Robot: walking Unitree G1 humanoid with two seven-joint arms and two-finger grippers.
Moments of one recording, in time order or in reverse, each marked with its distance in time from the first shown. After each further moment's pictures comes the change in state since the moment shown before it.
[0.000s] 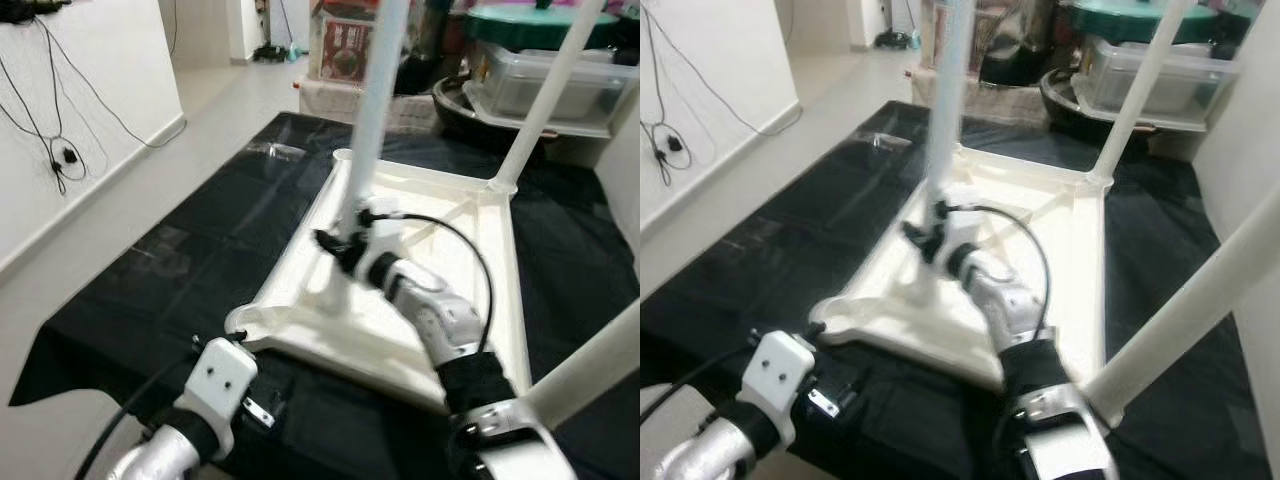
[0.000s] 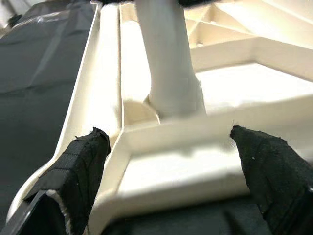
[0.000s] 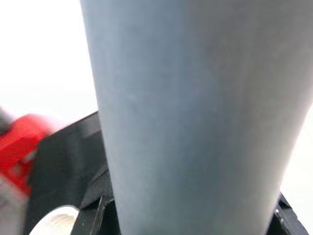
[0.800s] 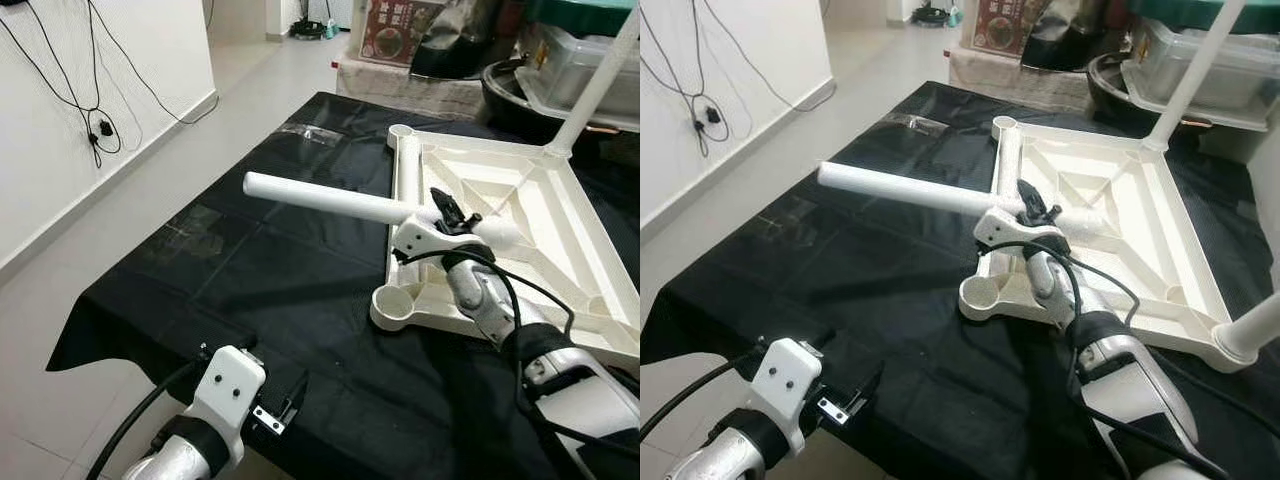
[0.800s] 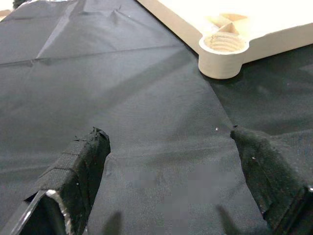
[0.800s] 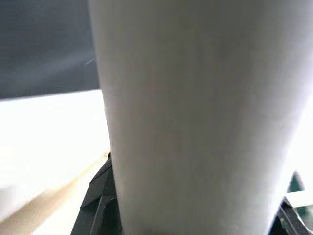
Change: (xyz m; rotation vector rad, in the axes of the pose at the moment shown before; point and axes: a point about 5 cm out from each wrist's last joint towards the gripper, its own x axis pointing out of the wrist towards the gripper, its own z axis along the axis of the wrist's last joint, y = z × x) left arm -0.008 -0.019 -0.002 -0.057 0.006 -0.031; right arm -0.073 -0.148 -0.005 -1.349 0.248 -0.719
